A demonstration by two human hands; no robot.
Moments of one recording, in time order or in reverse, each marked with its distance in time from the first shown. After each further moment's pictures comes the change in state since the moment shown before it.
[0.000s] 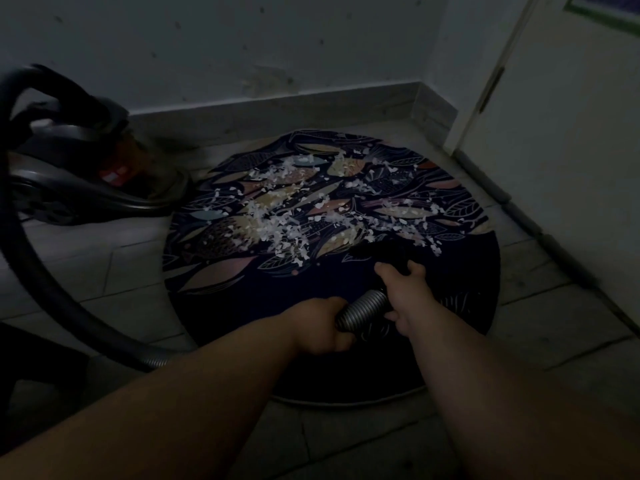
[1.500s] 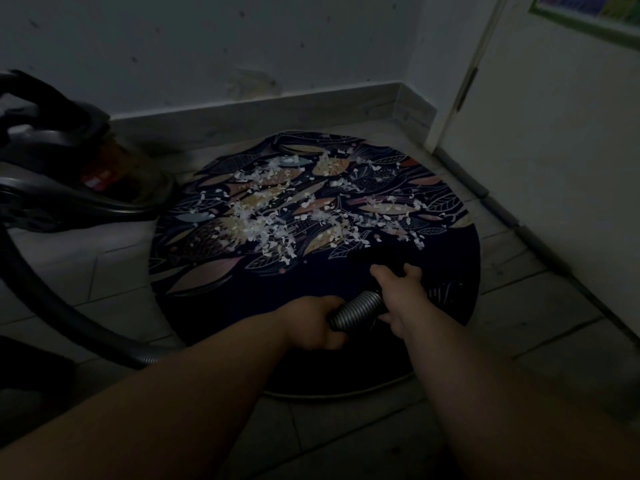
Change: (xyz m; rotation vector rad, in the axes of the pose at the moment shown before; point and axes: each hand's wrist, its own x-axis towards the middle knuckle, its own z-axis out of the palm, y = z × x) left_hand -0.007 0.015 0.006 -0.023 -0.023 0.045; right_hand -0.021 0.008 -0.020 0.037 0.051 0.017
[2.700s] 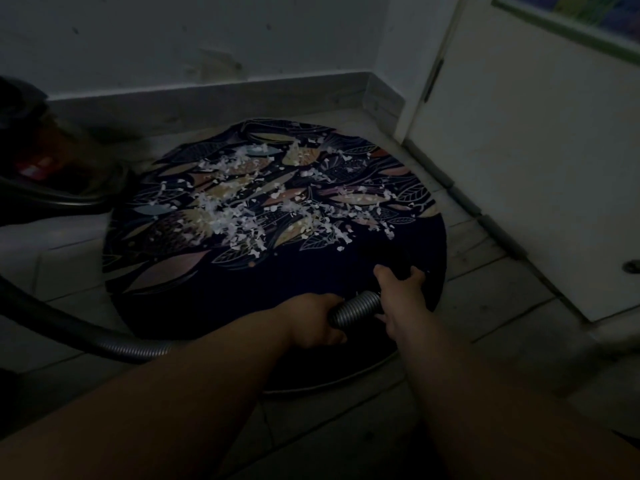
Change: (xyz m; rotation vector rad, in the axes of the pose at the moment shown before) left_hand 0.030 0.023 0.018 0.071 -0.062 0.048; right_hand 0.002 0.015 -0.035 0.125 0.152 -0.029
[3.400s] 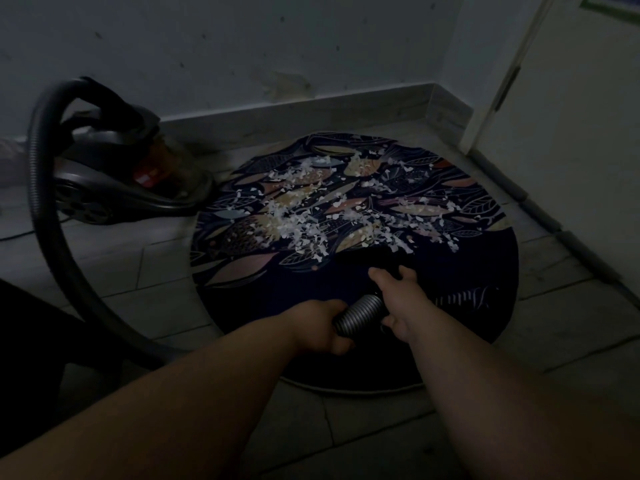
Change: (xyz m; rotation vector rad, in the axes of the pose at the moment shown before) left_hand -0.067 -0.055 -0.010 -0.031 0.069 -0.163; right_hand -0.035 0.007 0.077 -0.187 -0.318 0.052
